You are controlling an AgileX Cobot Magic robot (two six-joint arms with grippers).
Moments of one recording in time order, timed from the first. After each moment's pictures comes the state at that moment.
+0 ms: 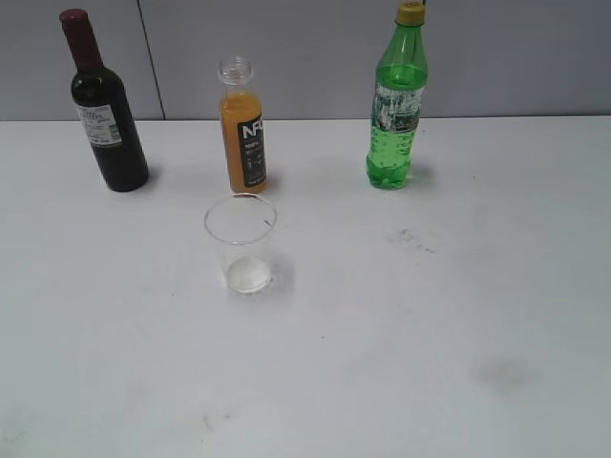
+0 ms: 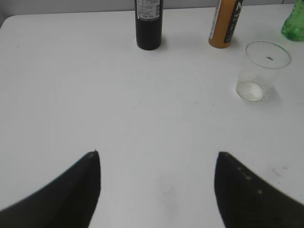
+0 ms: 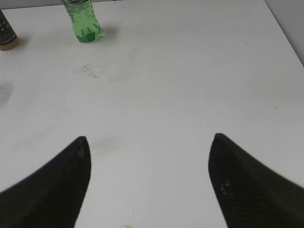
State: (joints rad) left arm -0.06 -0.01 -0.49 -0.17 1.09 0.14; right arm 0.07 -0.01 -0.50 0.01 1.04 0.00
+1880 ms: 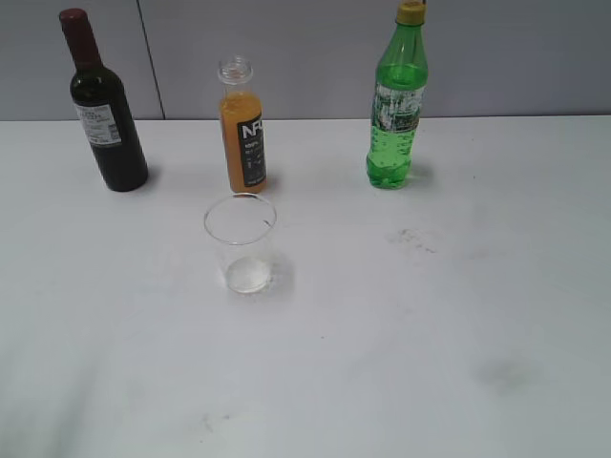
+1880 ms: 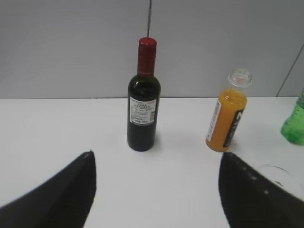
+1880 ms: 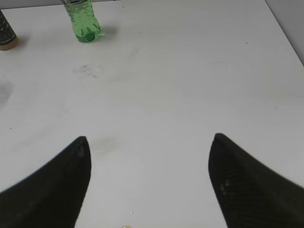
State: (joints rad) left arm -0.06 0.60 -0.51 -0.50 0.33 0.44; right arm 0.07 -0.01 -0.50 0.01 1.04 0.00
